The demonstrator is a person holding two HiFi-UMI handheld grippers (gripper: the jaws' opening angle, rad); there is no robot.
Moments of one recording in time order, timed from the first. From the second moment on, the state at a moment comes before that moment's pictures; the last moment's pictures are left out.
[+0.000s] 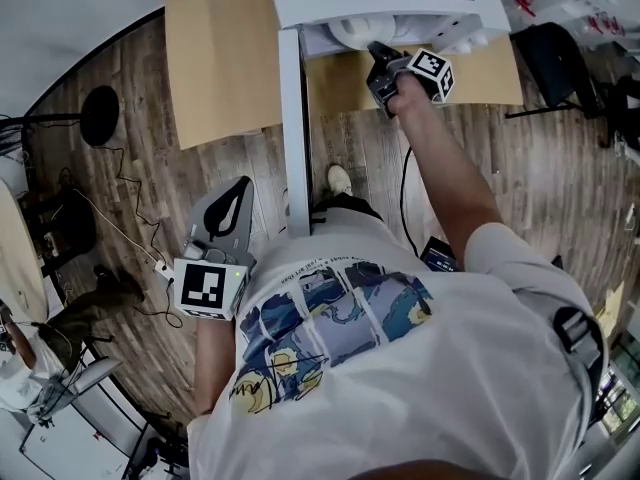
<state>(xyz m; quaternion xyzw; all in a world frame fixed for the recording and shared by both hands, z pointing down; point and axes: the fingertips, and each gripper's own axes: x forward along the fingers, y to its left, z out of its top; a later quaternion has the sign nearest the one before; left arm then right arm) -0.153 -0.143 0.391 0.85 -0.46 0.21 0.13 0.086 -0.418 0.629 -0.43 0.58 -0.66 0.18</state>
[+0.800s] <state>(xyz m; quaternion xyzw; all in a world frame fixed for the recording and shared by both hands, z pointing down) -0.151 -0.150 0.390 0.87 -0.44 0.20 0.12 0.087 -0.407 0.624 -0.43 0.59 -0.65 0.19</state>
